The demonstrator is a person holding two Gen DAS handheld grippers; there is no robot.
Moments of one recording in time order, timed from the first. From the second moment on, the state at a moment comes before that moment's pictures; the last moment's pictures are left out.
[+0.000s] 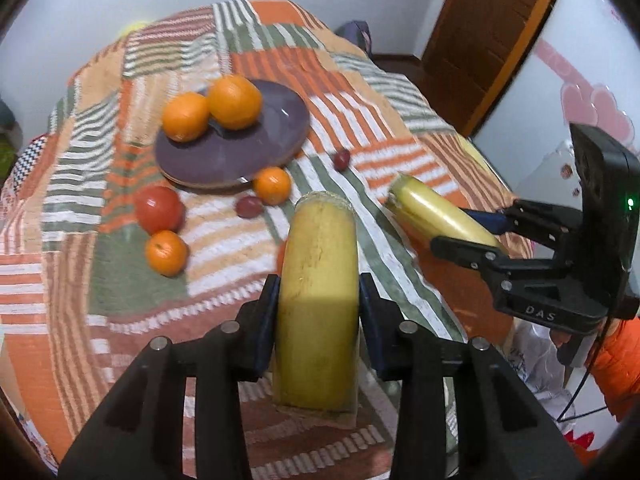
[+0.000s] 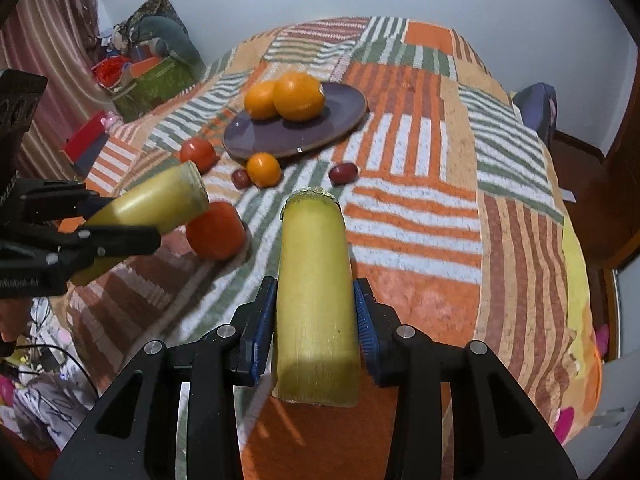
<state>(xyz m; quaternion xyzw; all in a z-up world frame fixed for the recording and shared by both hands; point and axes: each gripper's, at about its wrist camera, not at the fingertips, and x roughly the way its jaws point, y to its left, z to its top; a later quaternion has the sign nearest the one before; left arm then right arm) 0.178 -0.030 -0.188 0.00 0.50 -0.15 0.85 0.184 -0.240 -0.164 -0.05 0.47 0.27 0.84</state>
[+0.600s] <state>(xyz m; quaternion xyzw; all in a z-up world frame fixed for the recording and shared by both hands) 0.231 0.028 -0.180 -0.02 0.48 -0.09 0.87 0.237 -0.215 -0.134 -0.03 0.42 0.27 0.86</state>
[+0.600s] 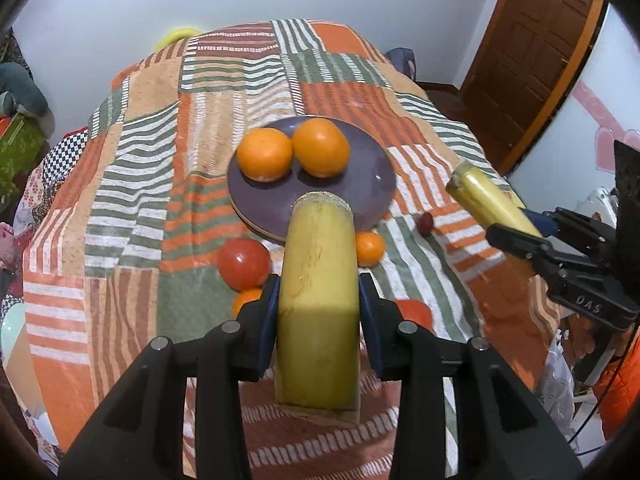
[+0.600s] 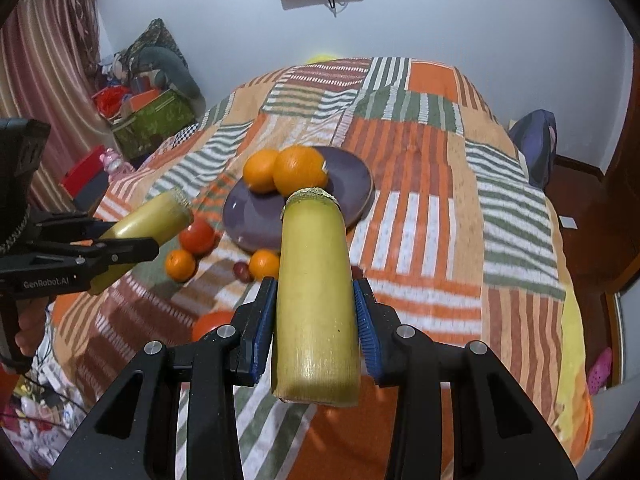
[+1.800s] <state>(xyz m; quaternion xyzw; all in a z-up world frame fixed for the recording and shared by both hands) 0.347 0.036 -0.247 -0.04 0.54 -0.09 0.84 0.361 -0.166 -0.173 -0.04 0.46 0.24 0.86</state>
